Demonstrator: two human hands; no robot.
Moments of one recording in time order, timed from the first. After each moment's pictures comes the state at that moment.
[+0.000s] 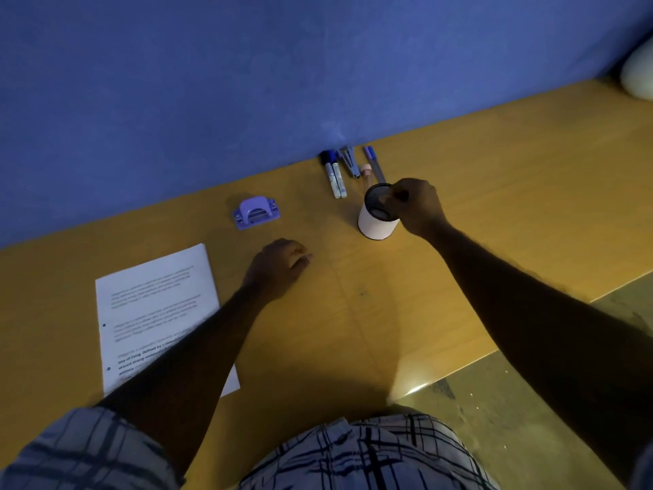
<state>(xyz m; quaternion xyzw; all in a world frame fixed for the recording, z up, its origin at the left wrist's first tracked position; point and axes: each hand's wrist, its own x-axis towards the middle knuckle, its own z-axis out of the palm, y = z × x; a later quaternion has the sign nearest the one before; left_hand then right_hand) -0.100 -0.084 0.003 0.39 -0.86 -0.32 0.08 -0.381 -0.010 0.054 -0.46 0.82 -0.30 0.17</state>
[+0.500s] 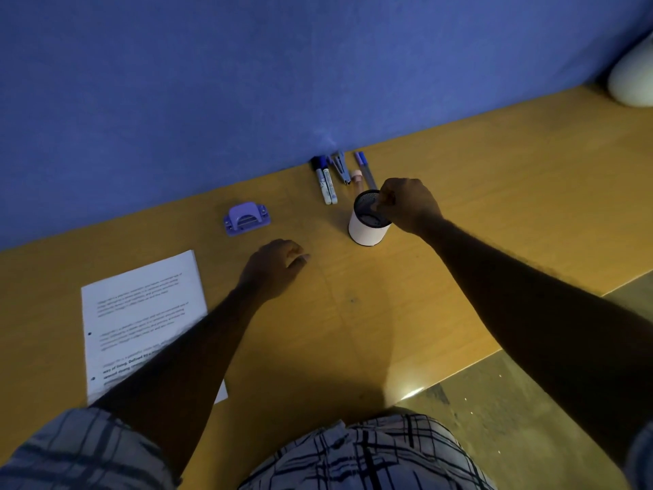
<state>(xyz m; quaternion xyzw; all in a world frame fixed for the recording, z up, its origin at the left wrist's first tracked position) -0.122 -0.089 0.009 0.39 -0.86 -0.32 0.05 -0.396 -0.018 0.068 -0.51 0.83 -0.15 0.14</state>
